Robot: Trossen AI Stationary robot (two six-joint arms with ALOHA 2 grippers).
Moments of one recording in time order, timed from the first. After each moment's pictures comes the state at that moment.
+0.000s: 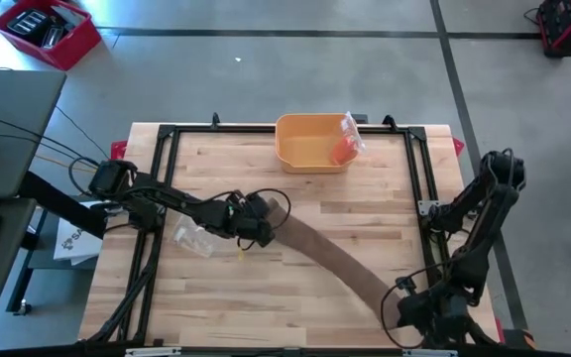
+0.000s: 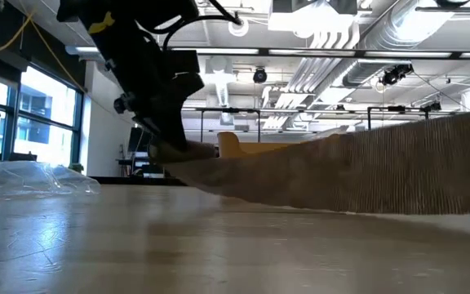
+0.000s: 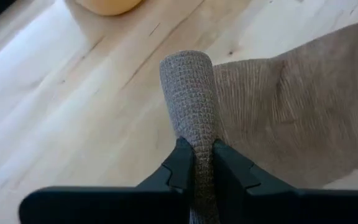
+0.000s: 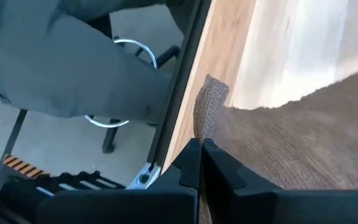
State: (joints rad) left arm -0.21 1.67 0.99 -0.48 -0.61 -0.73; right arm 1.18 1.36 0.82 -0.40 0.23 0.89
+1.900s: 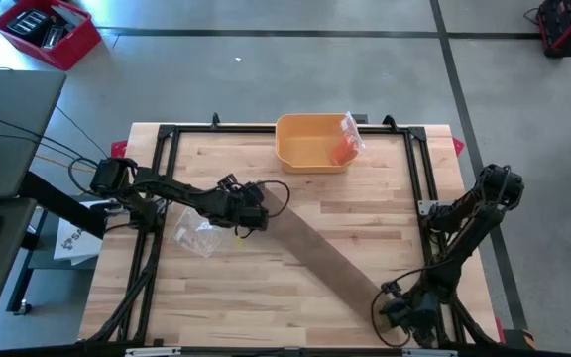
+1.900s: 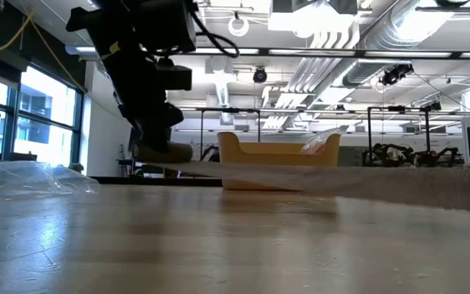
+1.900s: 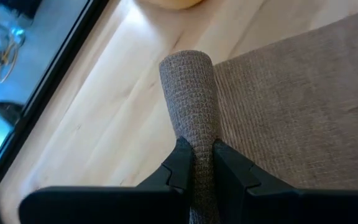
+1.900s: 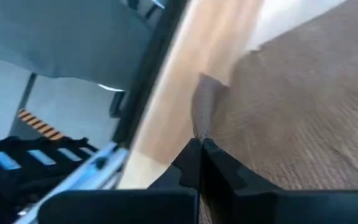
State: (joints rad) left arm -0.11 1.67 0.99 -0.67 -0.75 -0.55; right arm 1.06 1.52 0.63 -0.06 -0.01 0.73
